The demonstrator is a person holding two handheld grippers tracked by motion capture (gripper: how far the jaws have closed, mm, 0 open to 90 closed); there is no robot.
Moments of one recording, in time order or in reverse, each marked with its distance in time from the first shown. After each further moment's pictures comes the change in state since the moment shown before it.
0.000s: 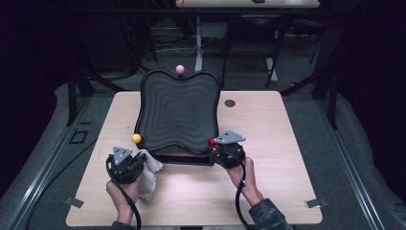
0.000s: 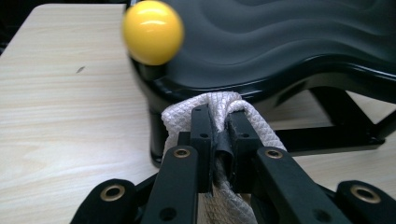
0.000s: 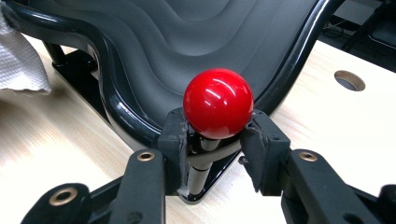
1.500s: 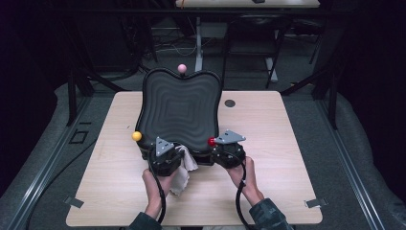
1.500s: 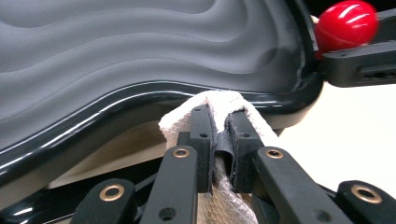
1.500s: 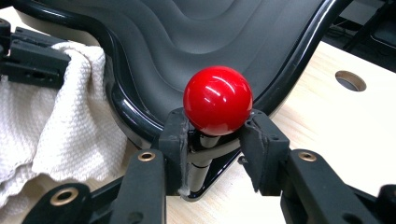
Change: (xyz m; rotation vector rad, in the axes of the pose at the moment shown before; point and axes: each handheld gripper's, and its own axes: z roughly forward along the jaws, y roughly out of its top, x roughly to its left) left arm -0.084 0.019 0.040 0.037 -0.240 0.134; right arm -0.001 0.001 -0.001 0.007 0.000 -0.007
